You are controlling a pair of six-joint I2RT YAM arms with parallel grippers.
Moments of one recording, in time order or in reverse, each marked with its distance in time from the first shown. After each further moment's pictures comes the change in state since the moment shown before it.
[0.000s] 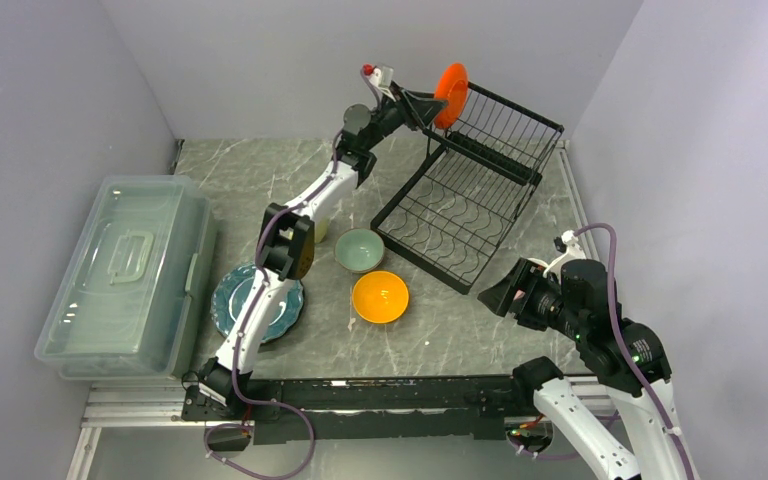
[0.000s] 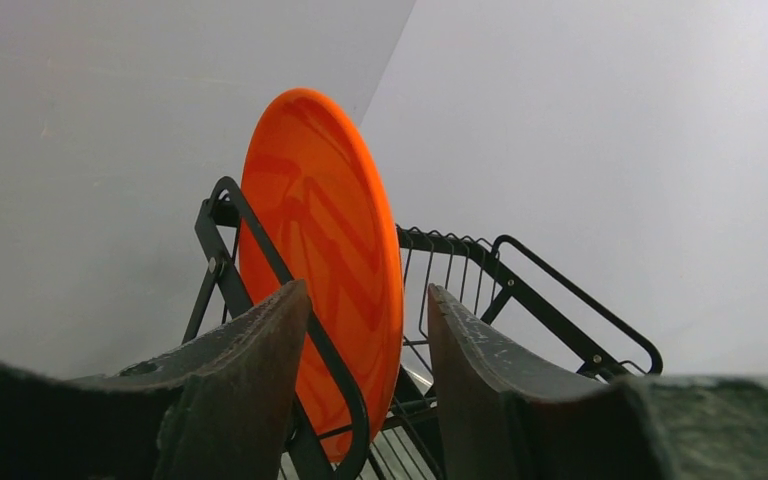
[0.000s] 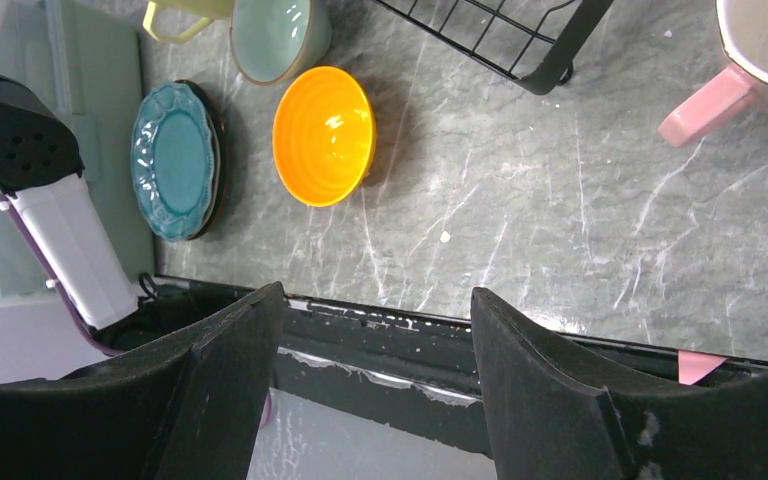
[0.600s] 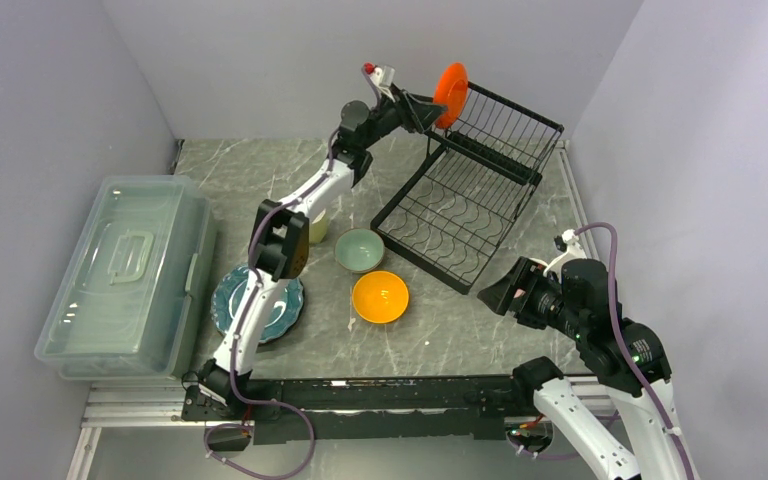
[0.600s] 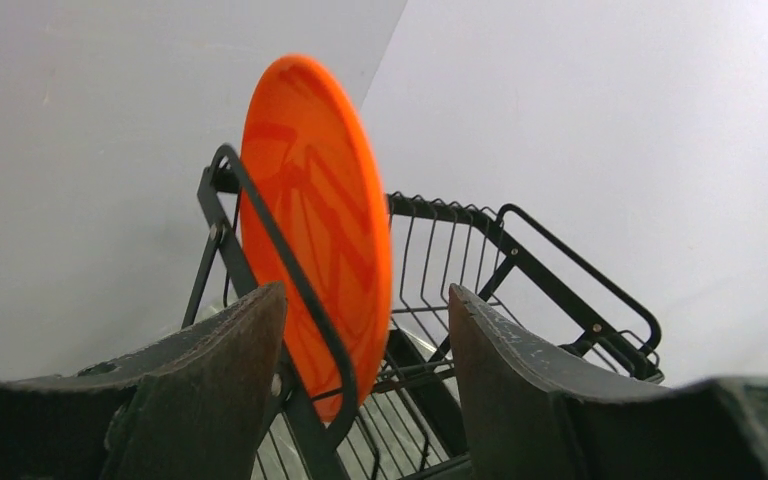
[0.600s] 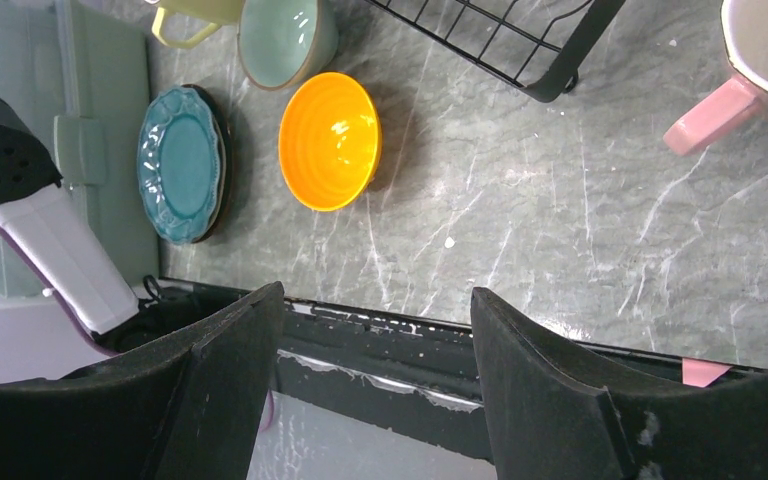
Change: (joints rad) left arm 0.006 -0.085 -0.131 -0.037 0.022 0.047; right arm 0.000 0.000 0.000 0.015 -0.001 0.000
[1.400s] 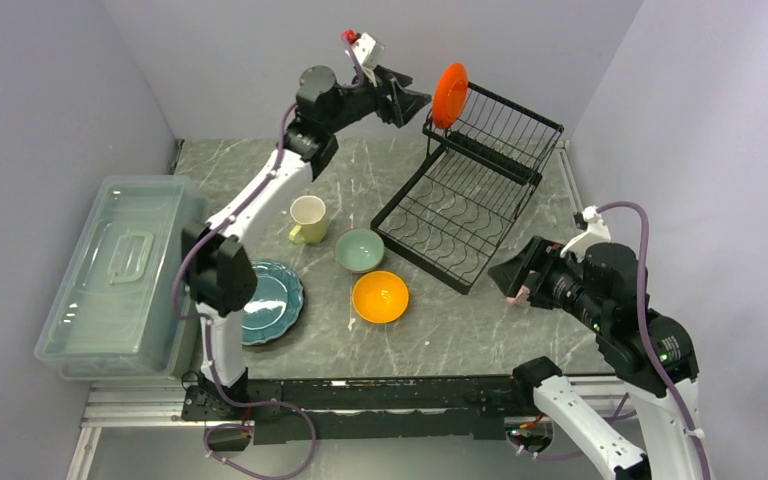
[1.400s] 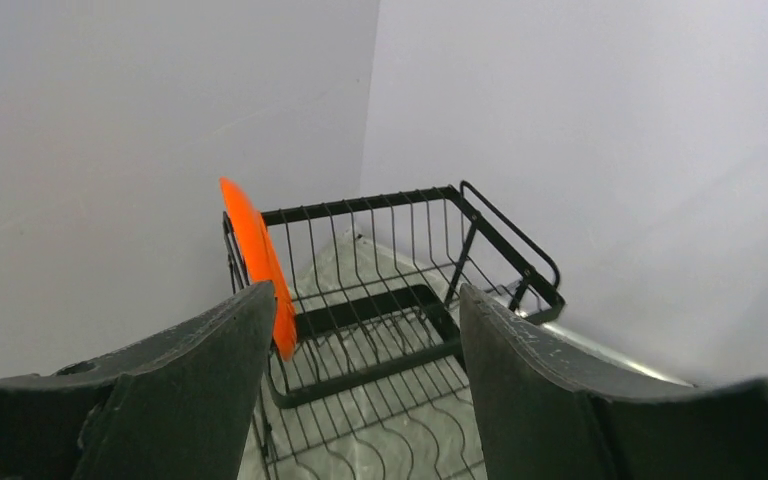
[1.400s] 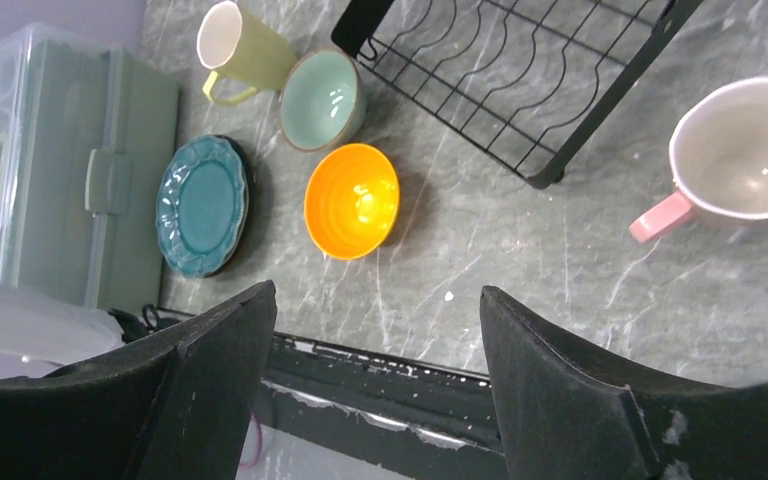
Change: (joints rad) left arm -0.002 -0.578 -0.383 -0.338 0.033 0.386; right arm 0.000 0.089 0.215 -0.011 0.054 -0.095
